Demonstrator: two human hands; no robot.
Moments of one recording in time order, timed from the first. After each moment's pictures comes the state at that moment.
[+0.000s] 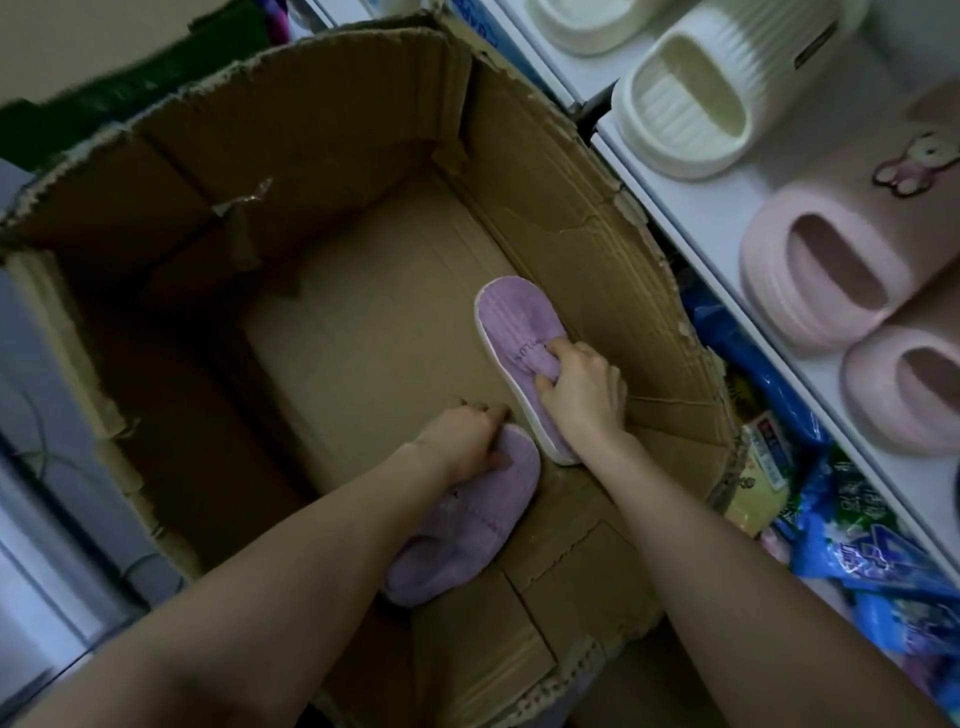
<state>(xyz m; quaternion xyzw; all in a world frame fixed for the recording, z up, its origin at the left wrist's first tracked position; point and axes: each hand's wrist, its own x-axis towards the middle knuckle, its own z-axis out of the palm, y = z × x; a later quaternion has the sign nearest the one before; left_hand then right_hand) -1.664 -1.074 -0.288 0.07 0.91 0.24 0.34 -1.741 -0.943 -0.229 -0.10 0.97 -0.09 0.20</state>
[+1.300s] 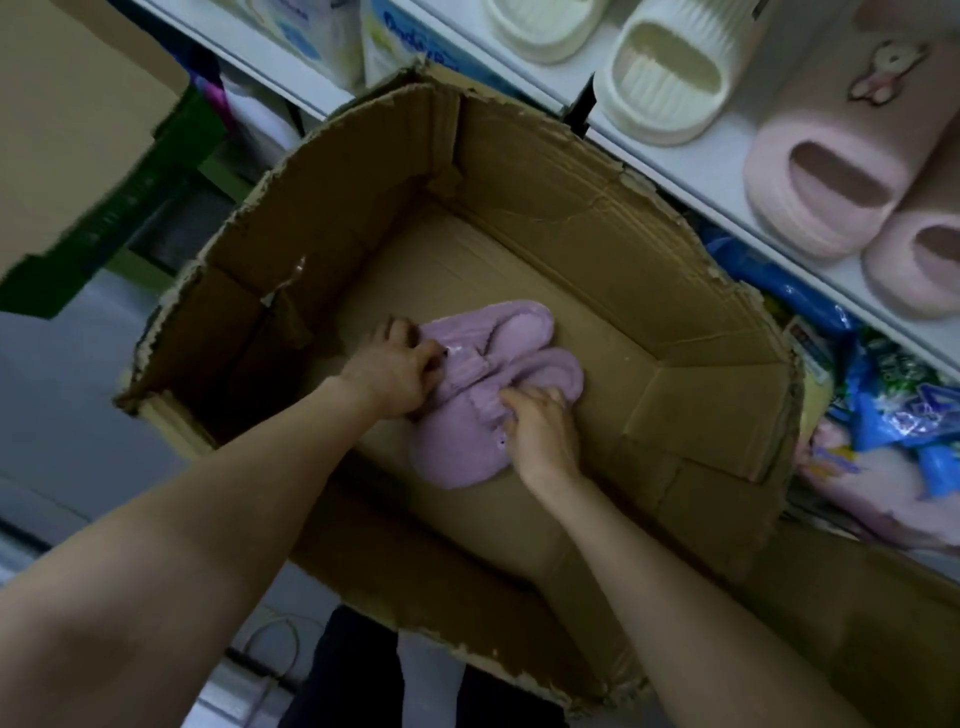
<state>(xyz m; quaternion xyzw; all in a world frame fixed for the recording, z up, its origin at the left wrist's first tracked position) -1.715 -1.247 -0.251 0.14 0.93 0.07 0.34 -1.648 -1.048 -0.240 0.01 0.96 -0.20 0.21</state>
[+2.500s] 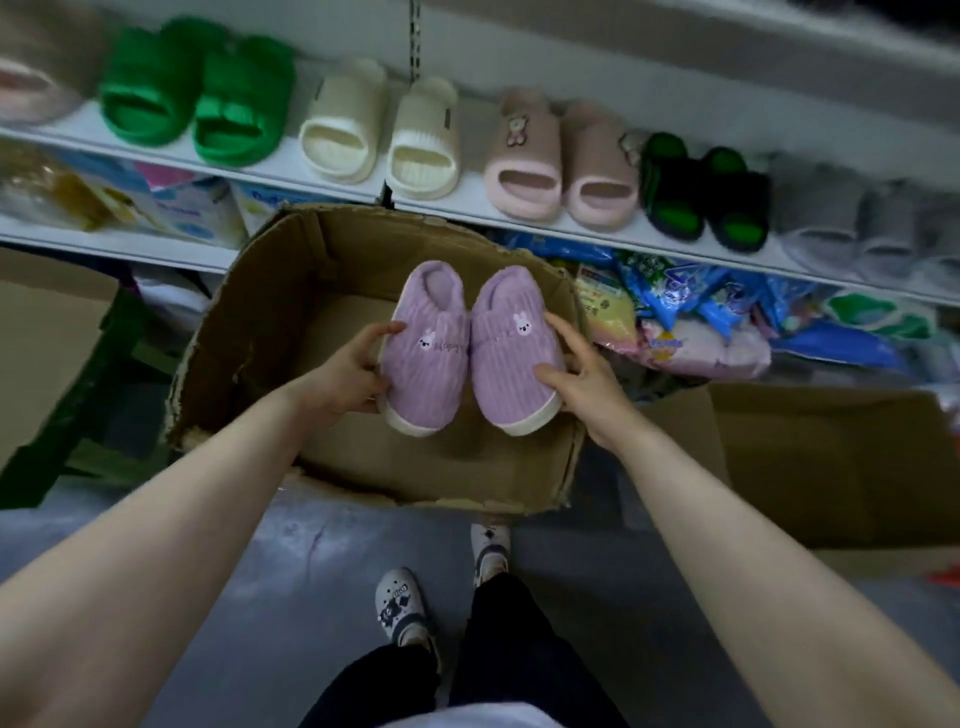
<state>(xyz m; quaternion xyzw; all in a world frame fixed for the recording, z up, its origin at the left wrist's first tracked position) -1.656 -1.232 -0.067 0.03 0.74 0.52 0.43 -1.533 -0.974 -0.053 0.24 0.75 -0.61 0.05</state>
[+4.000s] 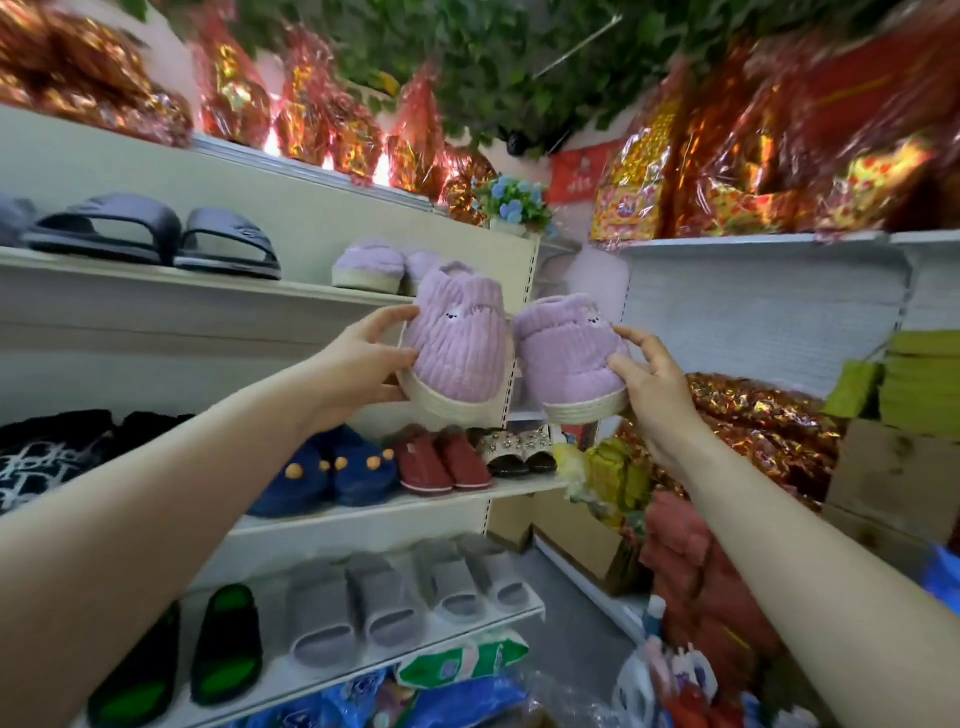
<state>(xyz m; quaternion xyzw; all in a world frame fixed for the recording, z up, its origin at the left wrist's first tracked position) -1.448 -0.626 0.403 0.44 0.56 0.67 0.21 -1.231 -0.431 0.397 0.21 0.71 -0.43 -0.52</state>
